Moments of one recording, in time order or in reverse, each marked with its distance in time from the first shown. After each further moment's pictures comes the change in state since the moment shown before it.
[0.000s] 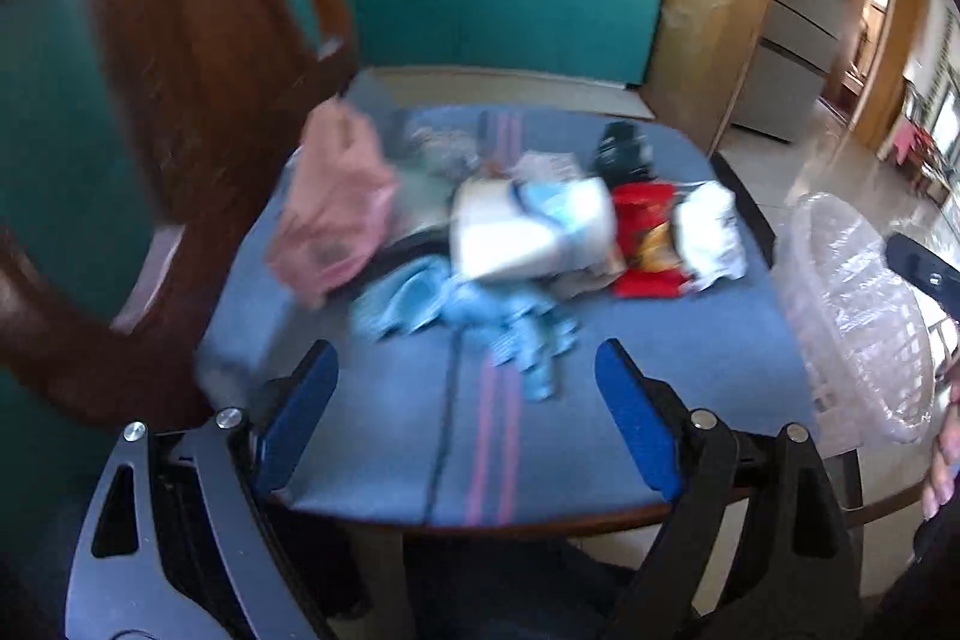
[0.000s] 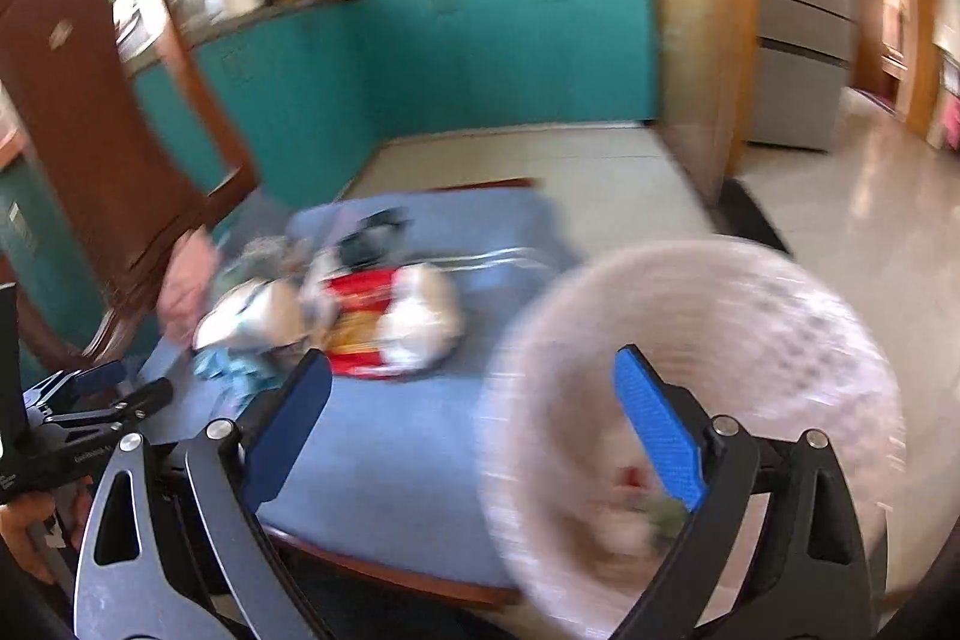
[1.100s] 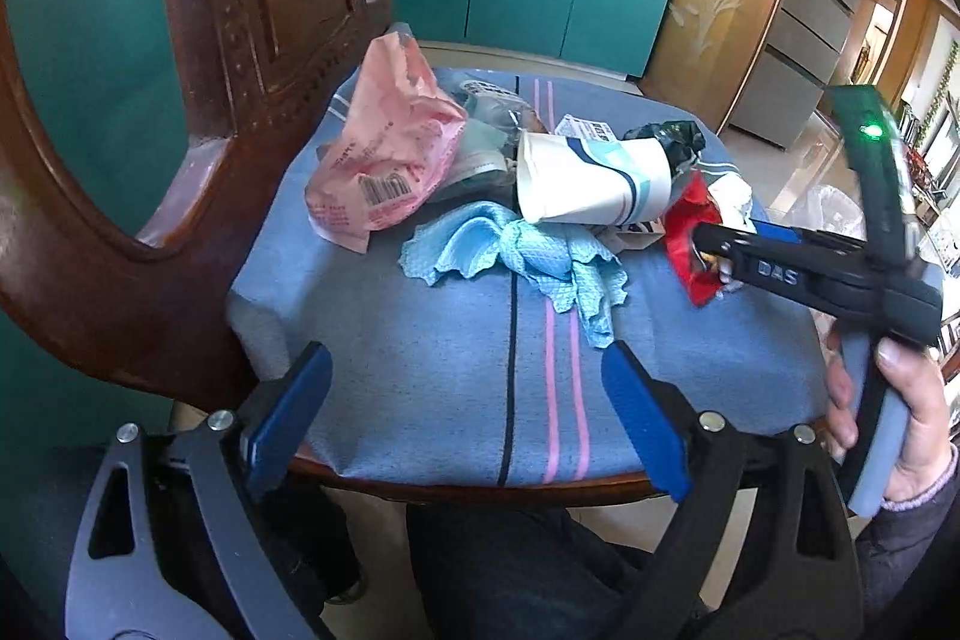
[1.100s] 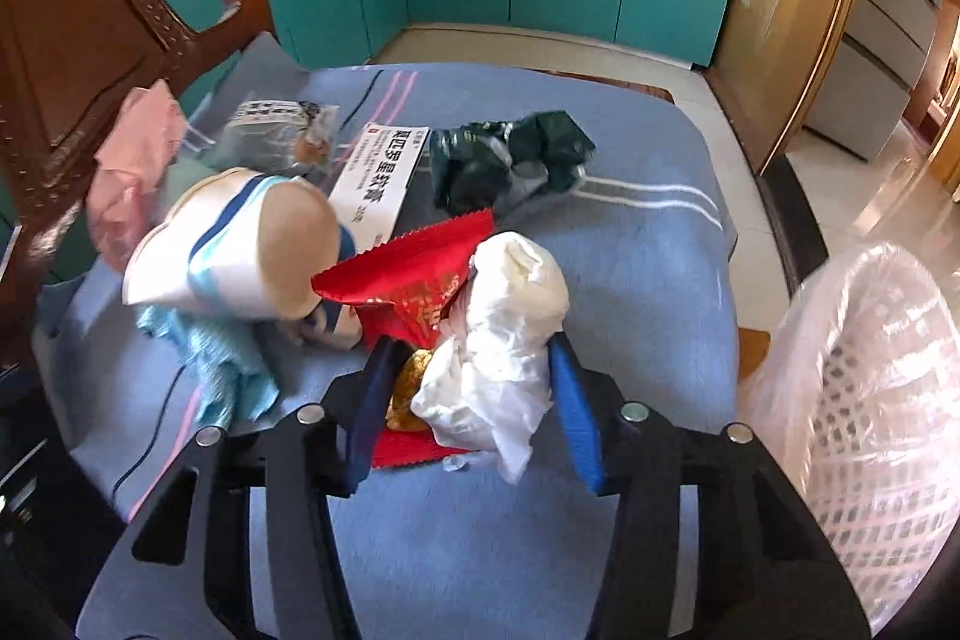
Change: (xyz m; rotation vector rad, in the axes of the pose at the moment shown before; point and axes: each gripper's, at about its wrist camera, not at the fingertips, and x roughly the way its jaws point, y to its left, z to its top) left arm 0.006 0.045 -0.027 -0.040 0.035 -0.059; right arm 0.126 0.067 -0.003 -0.127 0.238 -0.051
